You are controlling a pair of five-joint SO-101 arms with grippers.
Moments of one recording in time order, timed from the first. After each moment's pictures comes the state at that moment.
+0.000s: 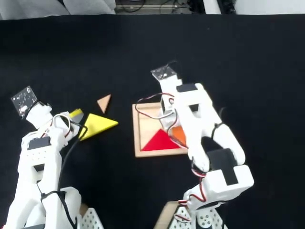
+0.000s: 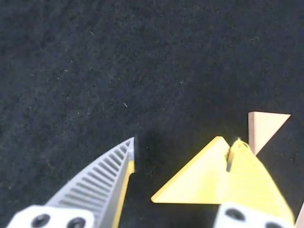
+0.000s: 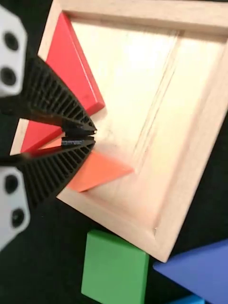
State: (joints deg) left arm -18.5 -38.1 70.2 31.1 21.5; right arm -11.1 6.3 26.7 63.2 11.9
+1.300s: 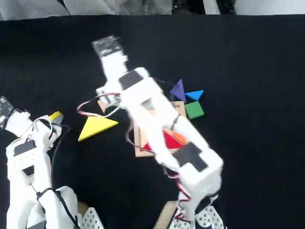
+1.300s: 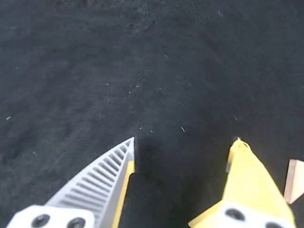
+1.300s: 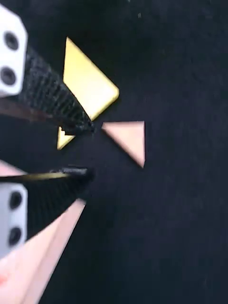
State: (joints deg) left arm -30.5 -38.1 70.2 31.1 22.1; right arm -35.3 18.8 -8.6 64.0 -9.1
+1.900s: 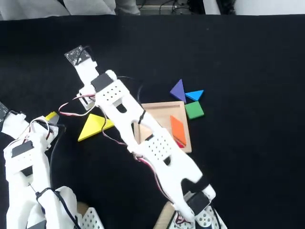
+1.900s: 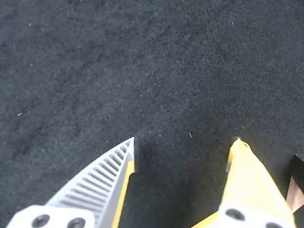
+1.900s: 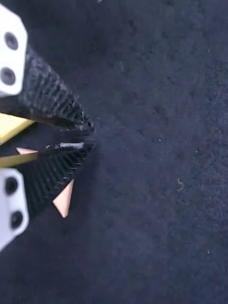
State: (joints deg) left arm -32.4 -38.1 70.2 31.1 23.8; right arm -40.0 66.0 -66.3 75.8 -4.7
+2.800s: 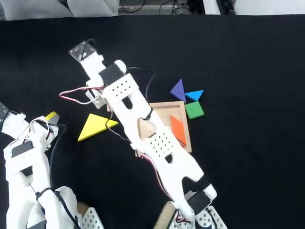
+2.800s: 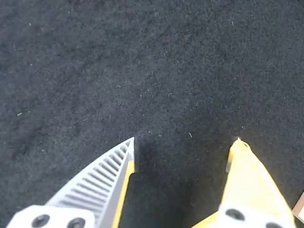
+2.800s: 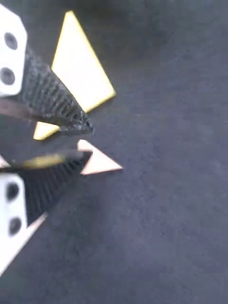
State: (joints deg) left arm -32.4 -38.1 70.2 31.1 23.8; right arm -37.5 67.8 -84.6 99.1 3.7
